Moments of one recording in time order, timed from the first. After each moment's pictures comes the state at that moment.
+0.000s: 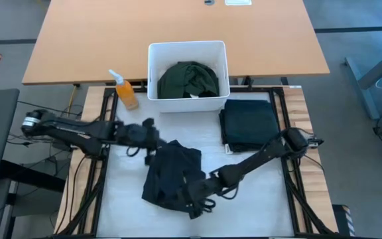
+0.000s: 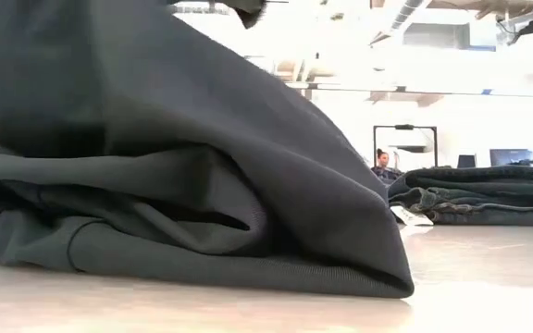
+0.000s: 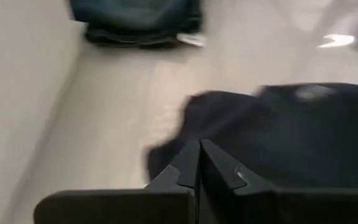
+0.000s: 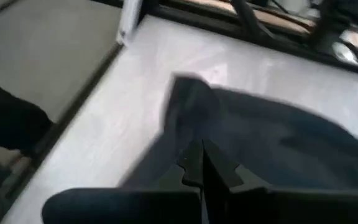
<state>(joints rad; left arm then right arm) -0.12 1.07 0.77 -0.30 -0.20 -0.13 0.46 1.98 1.48 -0.03 0.25 0.01</state>
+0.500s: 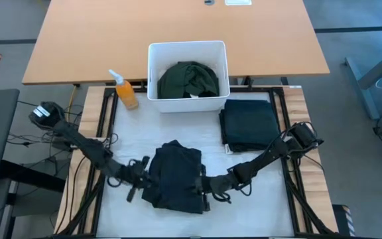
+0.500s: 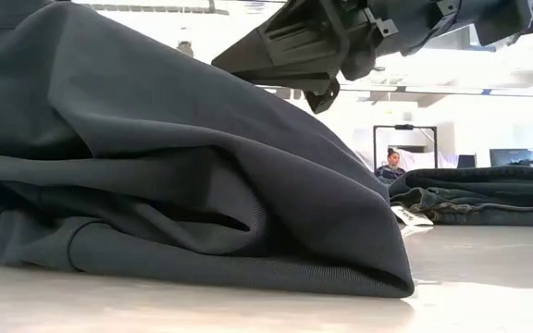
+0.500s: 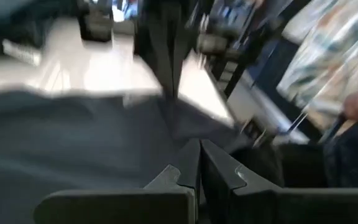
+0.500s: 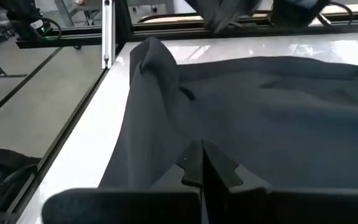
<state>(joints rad) -0.65 1.21 0.30 0.70 -0.34 -0.43 0.47 1.89 1.02 0.51 0.32 0.24</state>
